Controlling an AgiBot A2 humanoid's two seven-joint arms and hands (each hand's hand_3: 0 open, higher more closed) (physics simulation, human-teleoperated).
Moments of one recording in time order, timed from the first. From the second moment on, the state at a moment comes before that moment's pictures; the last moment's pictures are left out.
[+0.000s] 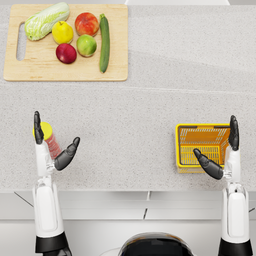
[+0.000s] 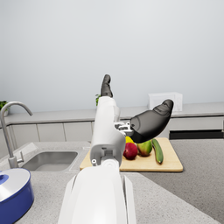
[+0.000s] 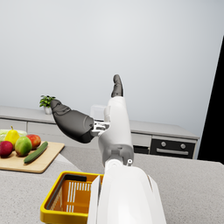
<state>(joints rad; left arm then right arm) 0.30 1.26 -0.17 -1.70 1.41 0.00 0.00 0.25 -1.26 -0.04 1.86 1.38 0.00 0.00</state>
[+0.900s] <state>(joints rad) 0.55 1.28 -0.15 -0.74 1.47 -0.06 0.00 0.23 -1.31 0.05 1.85 1.42 0.00 0.00</state>
